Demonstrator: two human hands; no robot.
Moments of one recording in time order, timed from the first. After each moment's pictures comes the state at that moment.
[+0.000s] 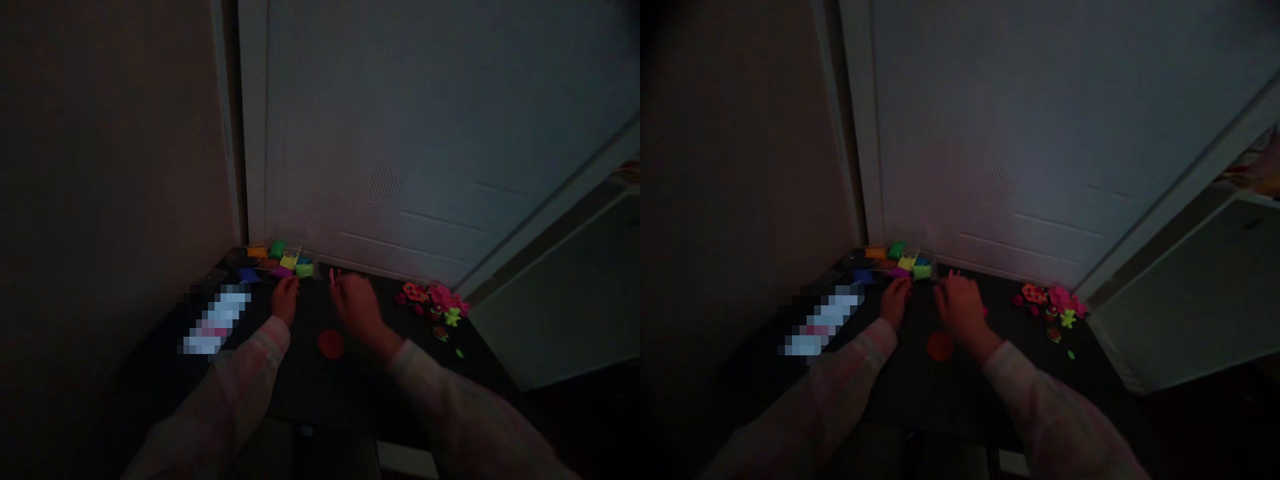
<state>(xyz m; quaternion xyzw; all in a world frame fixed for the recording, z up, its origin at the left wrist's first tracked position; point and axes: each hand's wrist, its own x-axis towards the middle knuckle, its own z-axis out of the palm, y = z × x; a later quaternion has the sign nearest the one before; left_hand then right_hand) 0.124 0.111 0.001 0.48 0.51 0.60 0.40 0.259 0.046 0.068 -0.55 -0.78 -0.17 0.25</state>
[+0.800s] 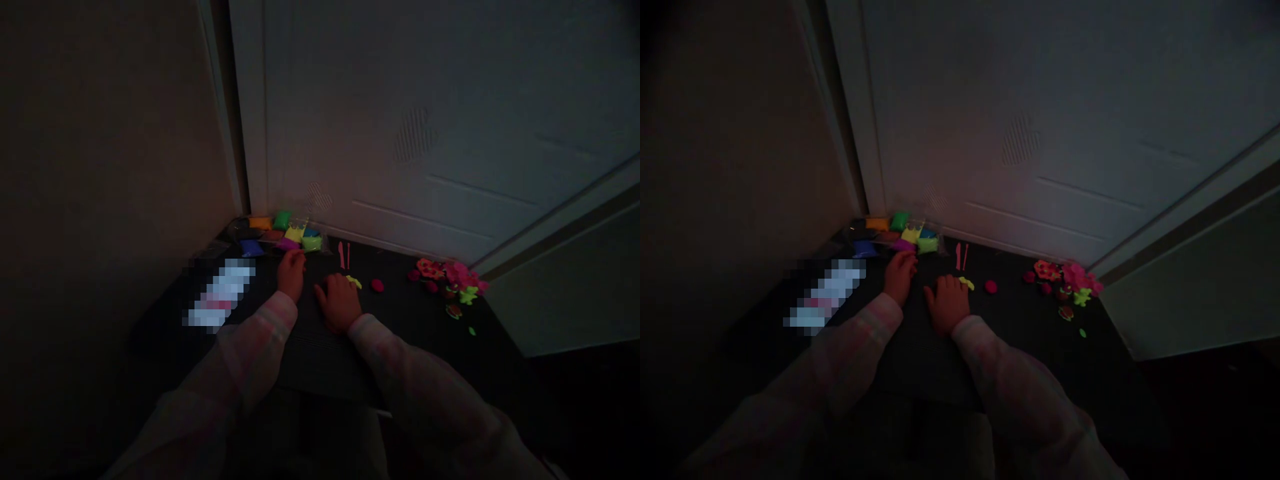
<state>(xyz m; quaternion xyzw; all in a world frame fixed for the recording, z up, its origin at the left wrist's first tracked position) 0.126 0.116 -0.003 0.42 0.52 0.60 0.44 0.235 0.053 0.006 -0.64 -0.75 -0.04 0.16</state>
